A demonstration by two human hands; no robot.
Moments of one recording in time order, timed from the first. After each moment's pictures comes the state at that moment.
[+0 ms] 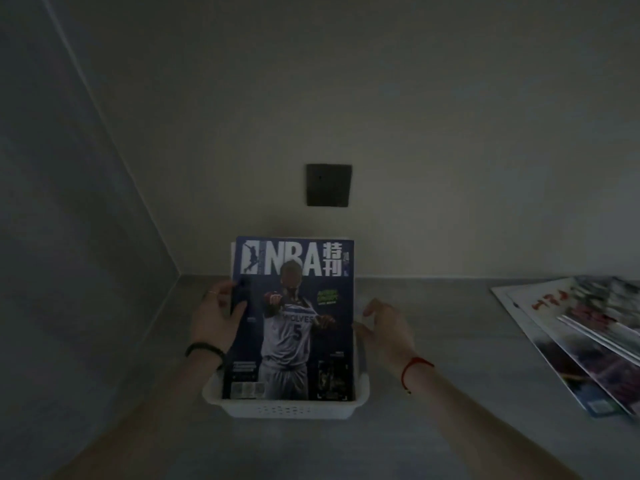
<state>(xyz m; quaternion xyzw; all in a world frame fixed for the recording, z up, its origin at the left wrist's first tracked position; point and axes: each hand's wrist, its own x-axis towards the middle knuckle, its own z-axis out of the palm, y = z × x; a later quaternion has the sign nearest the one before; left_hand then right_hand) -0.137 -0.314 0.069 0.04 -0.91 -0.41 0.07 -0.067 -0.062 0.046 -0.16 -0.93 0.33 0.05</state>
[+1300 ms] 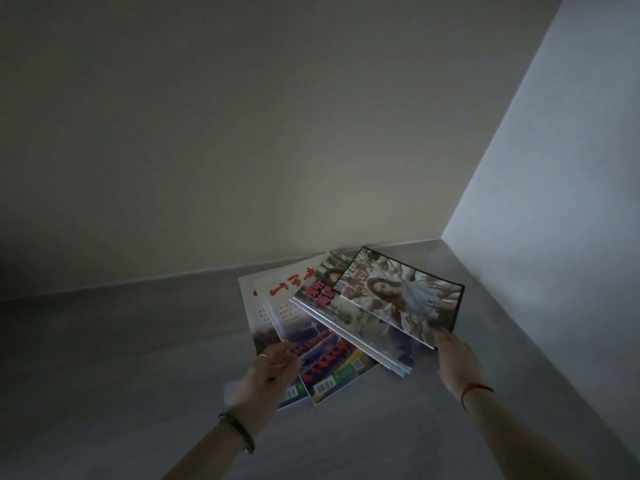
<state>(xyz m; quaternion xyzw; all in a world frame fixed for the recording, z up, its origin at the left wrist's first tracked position) 0.075 0.225 -0.011 -0.13 -0.75 -0.59 -0.26 0.199 0.529 -0.038 -0.34 -0.94 0.00 -0.06</state>
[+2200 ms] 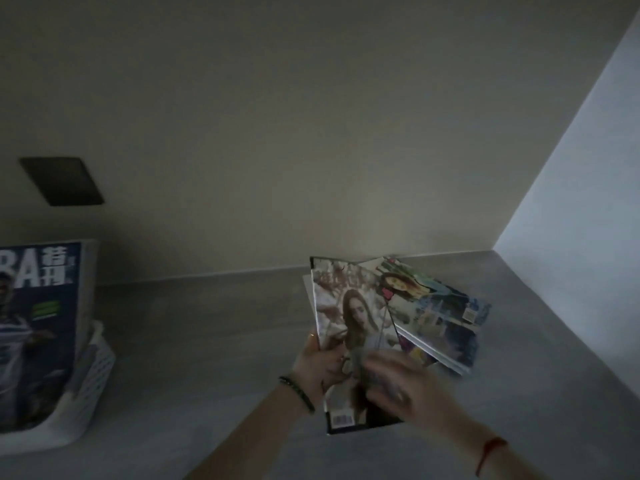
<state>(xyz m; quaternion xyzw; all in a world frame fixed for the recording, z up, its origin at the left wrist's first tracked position) 0.075 0.189 0.039 0.05 -0.47 -0.78 -0.41 0.182 0.329 0.041 0.08 -0.95 0.28 0.16</state>
